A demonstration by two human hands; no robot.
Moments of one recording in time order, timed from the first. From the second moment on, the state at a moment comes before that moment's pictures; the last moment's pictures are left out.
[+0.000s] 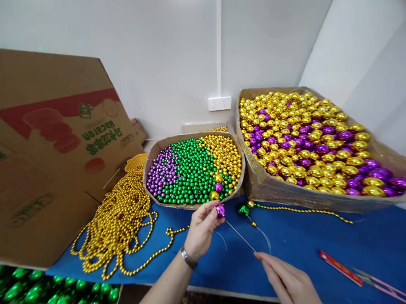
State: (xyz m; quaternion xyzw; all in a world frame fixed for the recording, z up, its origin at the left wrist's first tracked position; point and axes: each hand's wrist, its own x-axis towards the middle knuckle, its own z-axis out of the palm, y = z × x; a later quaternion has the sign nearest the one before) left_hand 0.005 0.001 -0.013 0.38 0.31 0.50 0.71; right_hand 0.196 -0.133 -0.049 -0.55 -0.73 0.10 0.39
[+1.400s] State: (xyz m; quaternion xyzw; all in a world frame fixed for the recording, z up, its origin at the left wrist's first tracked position) left_hand -0.033 0.092 -0.011 0.79 0.54 0.23 0.17; right_hand 0.190 -0.116 -0.078 -0.54 -0.73 0.02 0.42
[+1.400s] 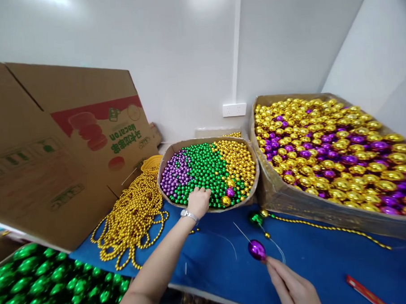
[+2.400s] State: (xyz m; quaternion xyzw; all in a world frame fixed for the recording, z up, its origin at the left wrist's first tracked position) left_hand -0.003 0.043 0.000 0.79 0.42 0.37 0.26; right_hand 0.185 -0.112 -0.071 -0.56 -0.72 -0.10 0.39
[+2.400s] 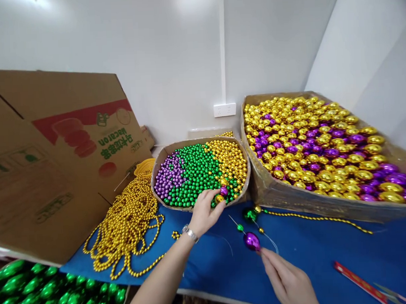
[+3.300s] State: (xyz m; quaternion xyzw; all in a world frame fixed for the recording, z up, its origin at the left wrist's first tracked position) left_hand -0.007 0.012 -0.007 0.45 0.31 0.39 0.74; right_hand 0.185 -0.114 -0.074 -0.56 -0.73 -0.06 0.38
